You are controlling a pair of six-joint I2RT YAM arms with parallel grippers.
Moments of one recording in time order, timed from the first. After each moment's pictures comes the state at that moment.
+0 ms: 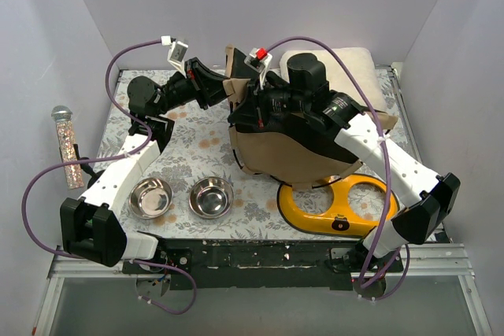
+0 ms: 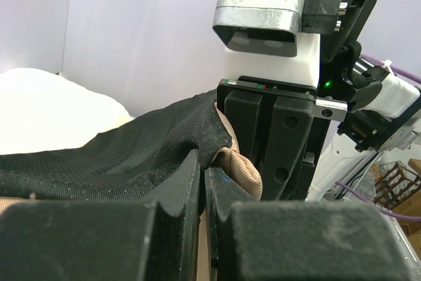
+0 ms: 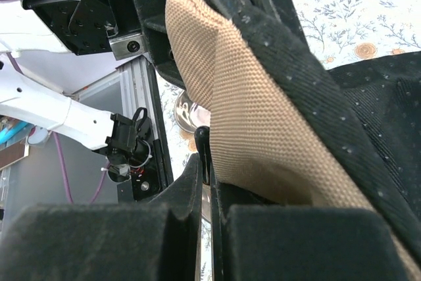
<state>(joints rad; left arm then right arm) -0.29 1.33 1.15 0.70 0.95 -0.81 0.76 1.52 1.64 -0.38 -0.65 0.21</state>
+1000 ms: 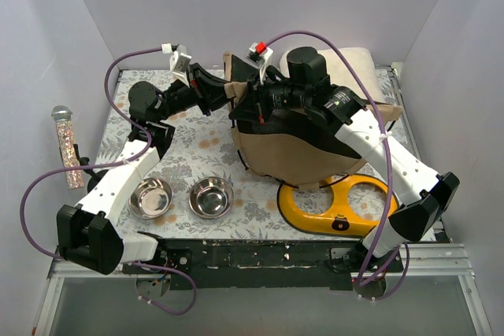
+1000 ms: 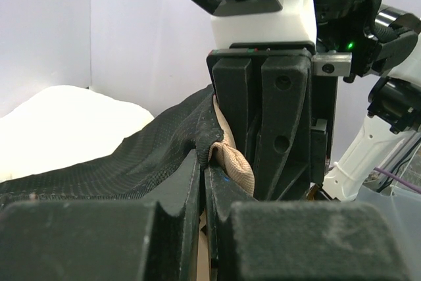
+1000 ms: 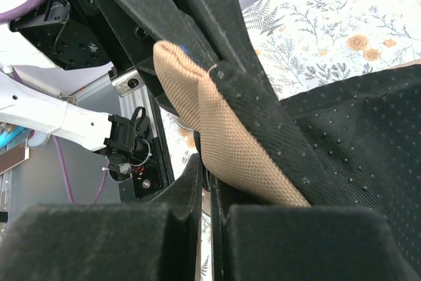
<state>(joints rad) -0.32 1.29 1.11 0.67 0.93 -0.62 0.76 1.55 1.73 -0.48 -0.62 0.21</state>
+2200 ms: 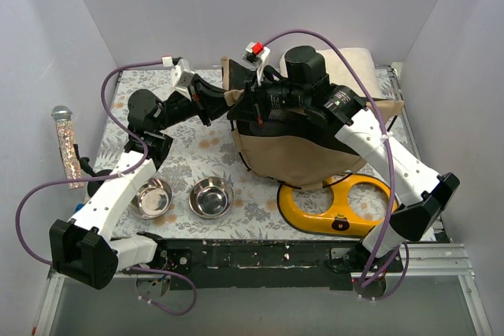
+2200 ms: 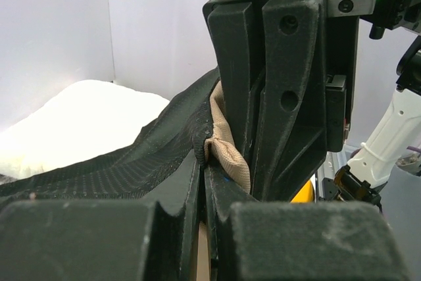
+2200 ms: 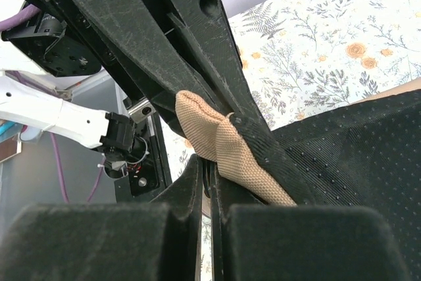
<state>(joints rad) -0.35 1.19 1.03 0.54 0.89 -0.41 0.79 1.55 1.79 -0.52 -0.60 0.18</state>
